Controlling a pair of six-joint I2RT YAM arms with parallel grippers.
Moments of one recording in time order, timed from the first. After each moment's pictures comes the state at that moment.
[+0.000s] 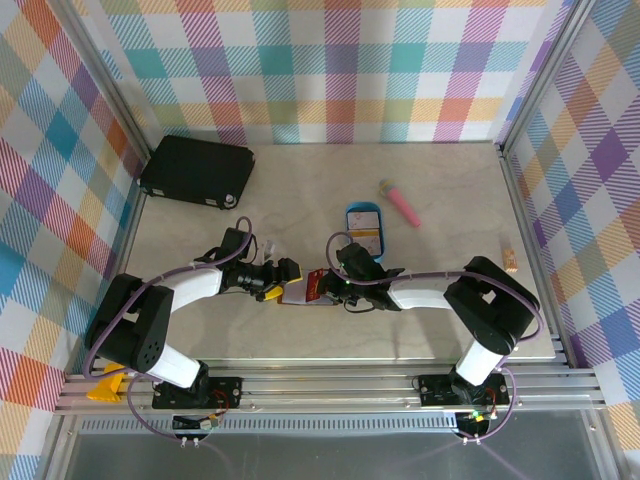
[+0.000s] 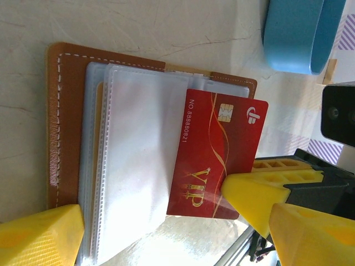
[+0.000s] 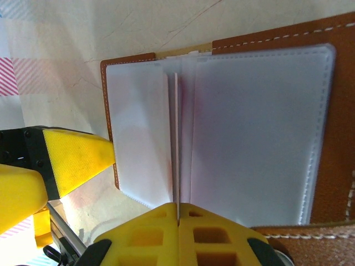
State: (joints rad) left arm -0.34 1.50 0.64 -0.15 0.69 -0.70; right arm 0.84 1.67 0.72 0.18 -0.28 1.06
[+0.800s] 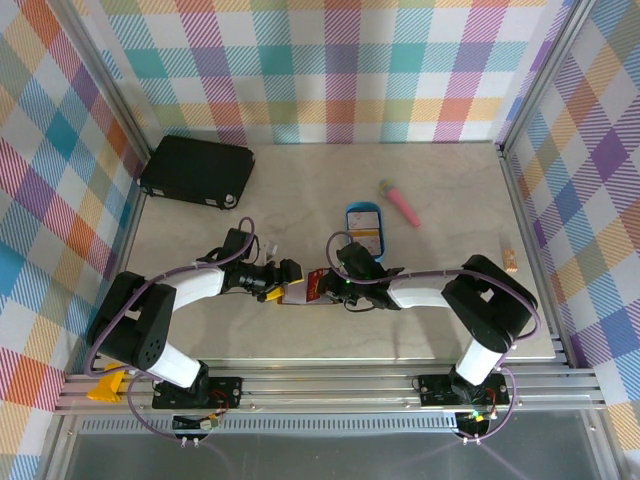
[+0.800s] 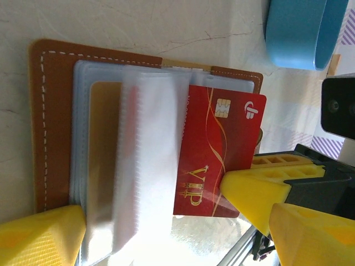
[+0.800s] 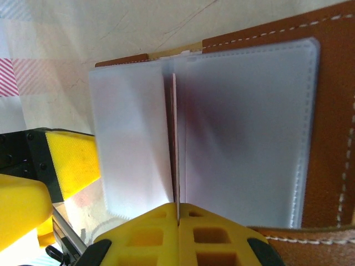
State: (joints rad) left arm -0.35 1.51 0.64 -0.14 0.69 -0.69; right arm 0.84 1.69 0.73 0.20 -0.30 1.07
